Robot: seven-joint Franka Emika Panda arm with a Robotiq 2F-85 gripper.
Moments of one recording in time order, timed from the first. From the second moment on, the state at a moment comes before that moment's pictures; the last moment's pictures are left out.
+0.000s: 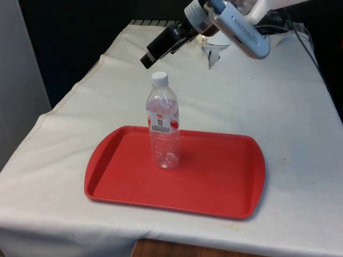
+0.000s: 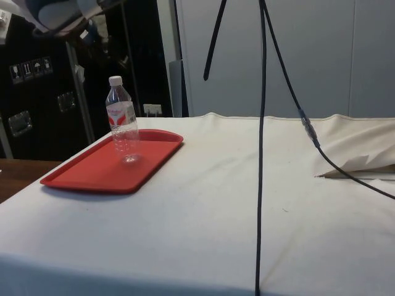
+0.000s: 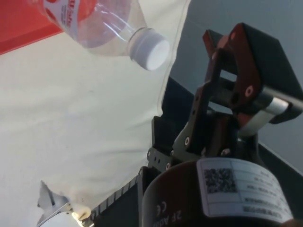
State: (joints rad) arm 0.22 0.98 -0.20 -0.77 -0.62 1.47 2.05
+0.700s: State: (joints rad) arm 0.22 0.92 -0.19 -0.77 -0.57 1.42 2.06
